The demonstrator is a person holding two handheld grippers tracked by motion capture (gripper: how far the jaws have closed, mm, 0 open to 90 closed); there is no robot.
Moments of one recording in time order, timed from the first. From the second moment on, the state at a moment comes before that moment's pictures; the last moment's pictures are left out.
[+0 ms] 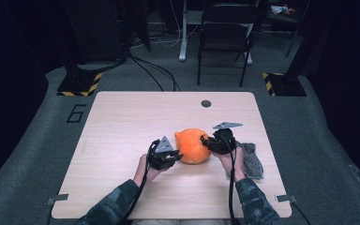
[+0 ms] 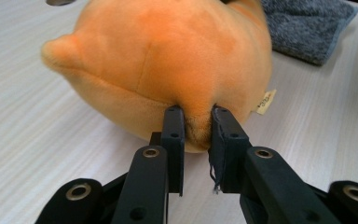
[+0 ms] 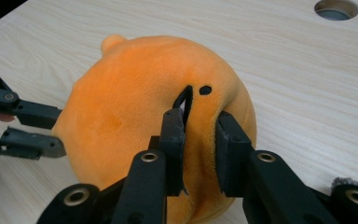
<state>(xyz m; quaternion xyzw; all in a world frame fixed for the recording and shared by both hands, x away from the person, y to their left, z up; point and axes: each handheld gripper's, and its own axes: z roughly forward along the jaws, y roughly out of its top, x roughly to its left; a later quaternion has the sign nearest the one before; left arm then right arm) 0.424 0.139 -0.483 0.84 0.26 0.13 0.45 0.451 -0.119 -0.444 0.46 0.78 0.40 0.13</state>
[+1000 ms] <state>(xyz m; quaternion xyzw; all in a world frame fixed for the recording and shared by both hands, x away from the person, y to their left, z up) 0.441 0.143 -0.485 0.83 0.28 0.14 0.45 0.436 -0.157 -0.439 0.47 0.77 0.40 0.18</state>
